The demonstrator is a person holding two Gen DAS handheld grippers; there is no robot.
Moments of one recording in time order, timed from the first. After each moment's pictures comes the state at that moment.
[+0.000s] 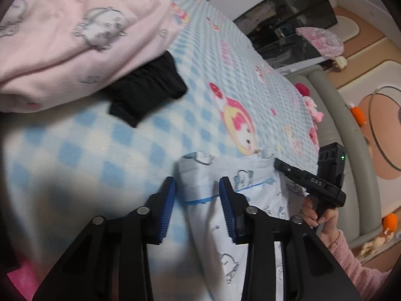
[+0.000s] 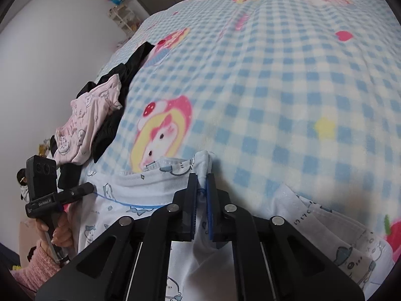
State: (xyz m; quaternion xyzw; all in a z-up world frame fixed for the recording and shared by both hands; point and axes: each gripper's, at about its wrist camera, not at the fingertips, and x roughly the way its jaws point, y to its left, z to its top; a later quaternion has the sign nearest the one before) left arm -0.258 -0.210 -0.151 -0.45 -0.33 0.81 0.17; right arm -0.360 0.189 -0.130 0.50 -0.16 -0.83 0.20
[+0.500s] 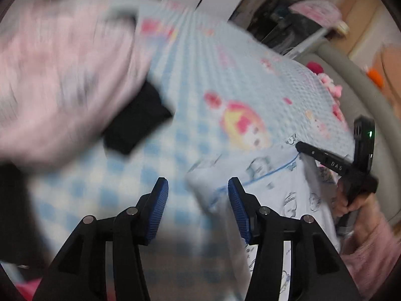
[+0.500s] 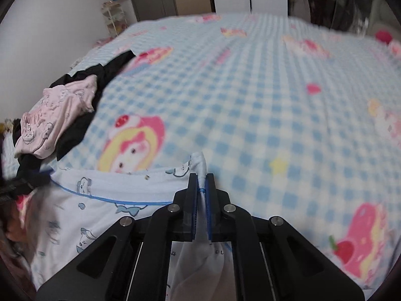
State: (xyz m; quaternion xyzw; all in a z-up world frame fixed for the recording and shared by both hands) left arm -0.265 -0.192 -0.135 -0.46 -0.23 0.85 0.12; right arm -0.357 0.182 -0.113 0.46 -0.03 -0.88 0.11
